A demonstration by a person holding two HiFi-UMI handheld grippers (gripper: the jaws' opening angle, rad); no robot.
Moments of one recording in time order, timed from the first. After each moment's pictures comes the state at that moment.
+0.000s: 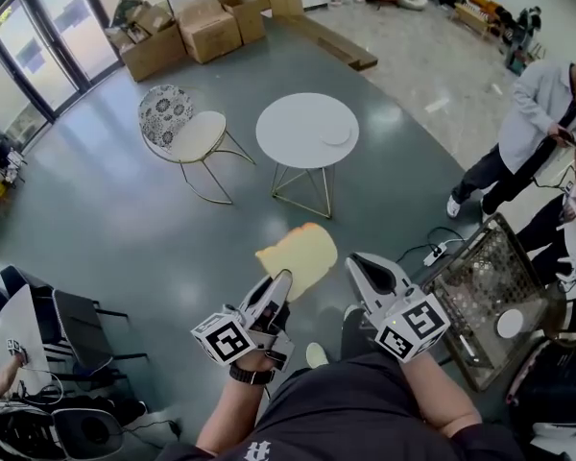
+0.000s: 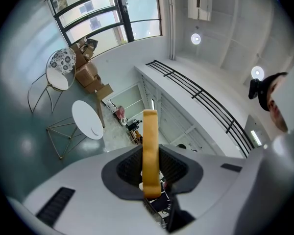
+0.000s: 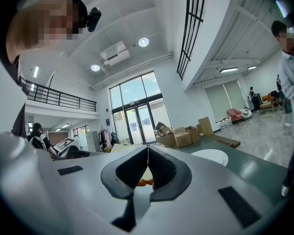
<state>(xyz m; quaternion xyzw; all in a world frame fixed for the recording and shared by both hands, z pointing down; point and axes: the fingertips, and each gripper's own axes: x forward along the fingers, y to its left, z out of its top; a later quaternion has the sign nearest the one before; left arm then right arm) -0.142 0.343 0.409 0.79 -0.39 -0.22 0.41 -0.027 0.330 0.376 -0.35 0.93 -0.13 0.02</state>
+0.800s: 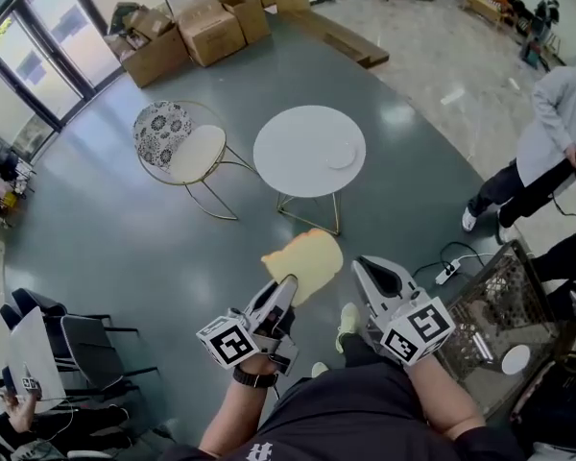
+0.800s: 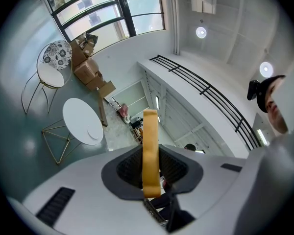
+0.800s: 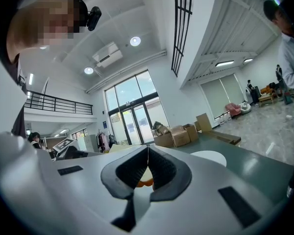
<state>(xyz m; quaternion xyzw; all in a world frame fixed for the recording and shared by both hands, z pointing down) -0.100 0.185 0.417 0.79 -0.40 -0.20 0.43 0.019 0.165 0.389 -0.35 0.92 -0.16 0.03</state>
